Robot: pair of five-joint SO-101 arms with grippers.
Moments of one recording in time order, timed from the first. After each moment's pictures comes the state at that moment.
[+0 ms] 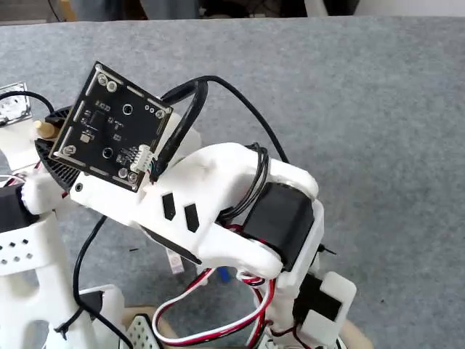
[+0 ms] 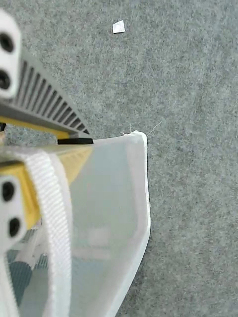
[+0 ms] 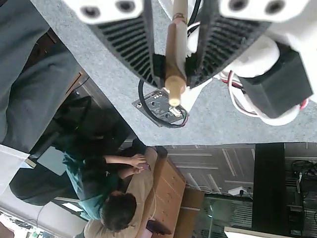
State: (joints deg) left arm -18.6 -40.1 15.7 97.5 4.7; right arm -60.3 2.2 -66.9 86.7 14.6
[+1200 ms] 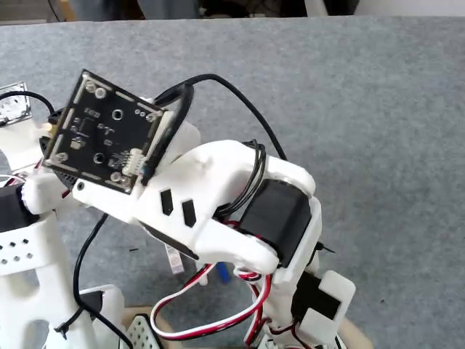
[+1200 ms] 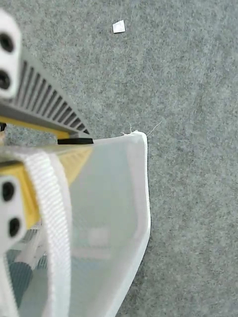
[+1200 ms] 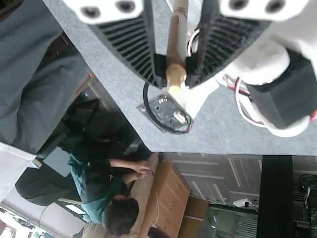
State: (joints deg) left arm -18.6 -40.1 15.7 97.5 4.7; right arm -59.7 2.7 -66.9 87.0 18.0
